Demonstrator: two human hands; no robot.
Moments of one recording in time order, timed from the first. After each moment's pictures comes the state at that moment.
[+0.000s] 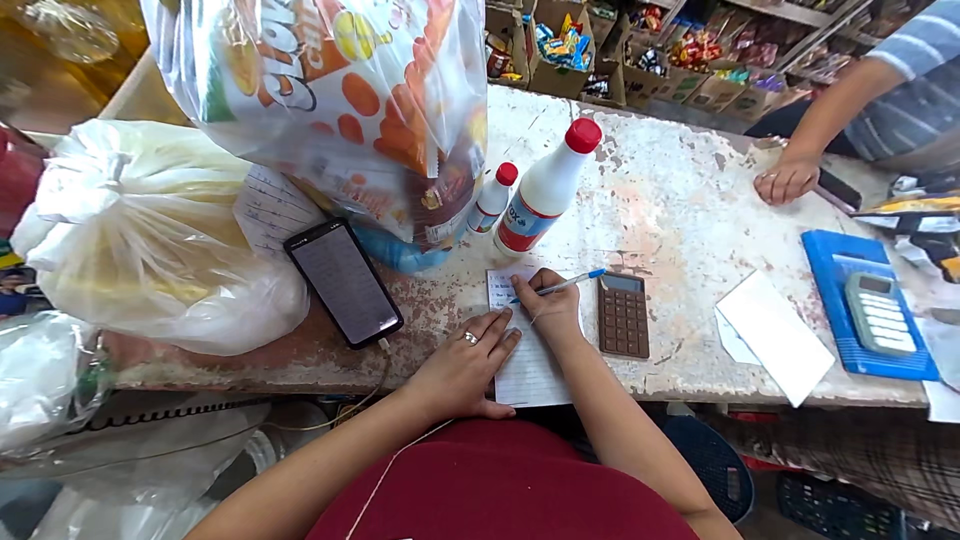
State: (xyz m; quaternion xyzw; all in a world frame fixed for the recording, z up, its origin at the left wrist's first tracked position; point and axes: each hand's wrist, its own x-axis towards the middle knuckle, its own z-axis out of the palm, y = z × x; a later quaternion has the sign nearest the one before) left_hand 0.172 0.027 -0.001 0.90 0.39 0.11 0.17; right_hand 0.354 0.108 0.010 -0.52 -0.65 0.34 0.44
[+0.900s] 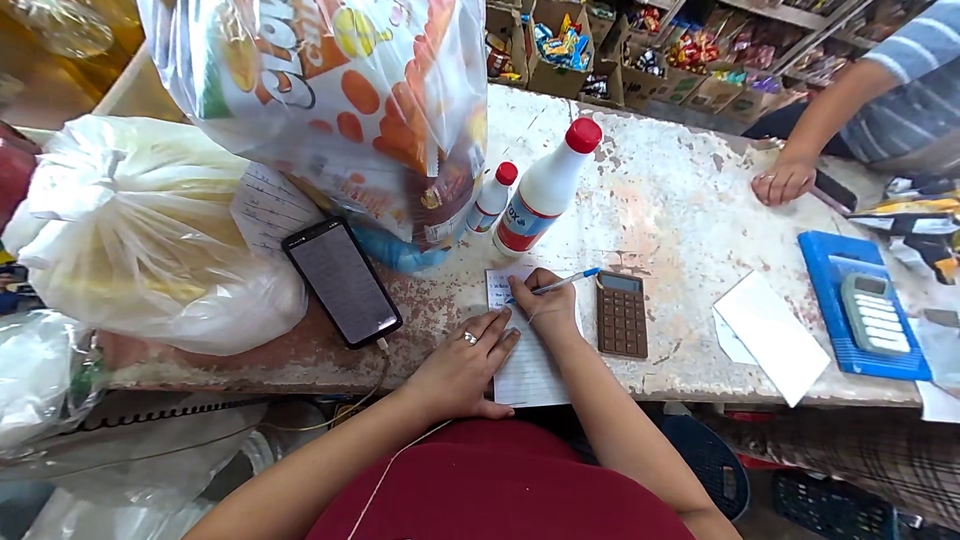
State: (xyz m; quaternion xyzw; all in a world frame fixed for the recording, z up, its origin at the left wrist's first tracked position) left_hand 0.172 0.026 -0.002 0.90 0.38 0.11 0.17; right_hand 0.350 0.109 0.015 -0.54 -0.65 0.34 0.42
